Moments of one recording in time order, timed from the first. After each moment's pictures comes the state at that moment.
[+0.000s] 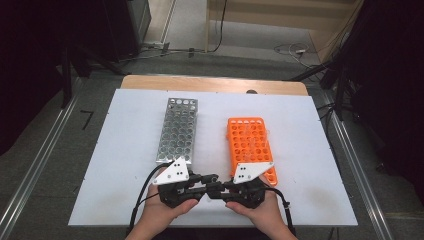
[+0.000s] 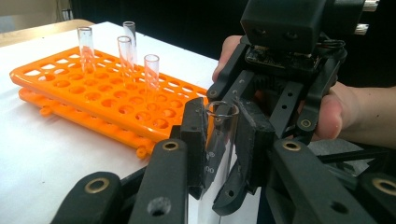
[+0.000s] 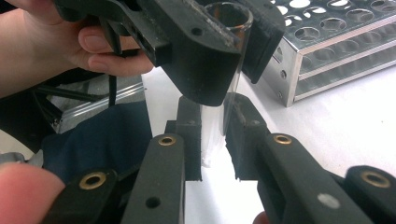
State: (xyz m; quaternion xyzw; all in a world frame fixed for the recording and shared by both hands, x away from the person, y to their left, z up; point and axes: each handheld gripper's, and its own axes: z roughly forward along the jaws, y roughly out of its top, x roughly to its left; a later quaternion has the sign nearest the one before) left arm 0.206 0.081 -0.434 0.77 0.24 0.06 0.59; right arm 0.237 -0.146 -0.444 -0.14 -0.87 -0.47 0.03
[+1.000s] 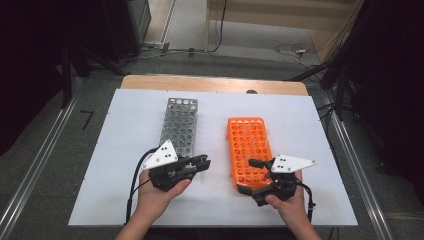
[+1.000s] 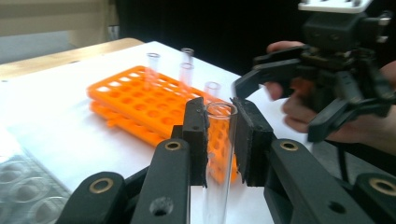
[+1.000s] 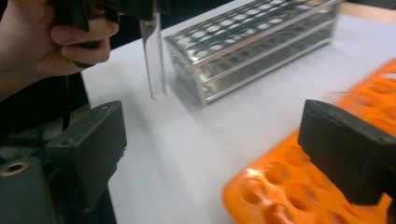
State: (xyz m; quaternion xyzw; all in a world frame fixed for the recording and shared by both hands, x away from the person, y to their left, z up) left arm 0.235 0.106 -0.419 0.74 0.29 0.11 0.60; right arm 0.254 -0.226 -0.437 -0.23 -0.81 -0.53 -0.05
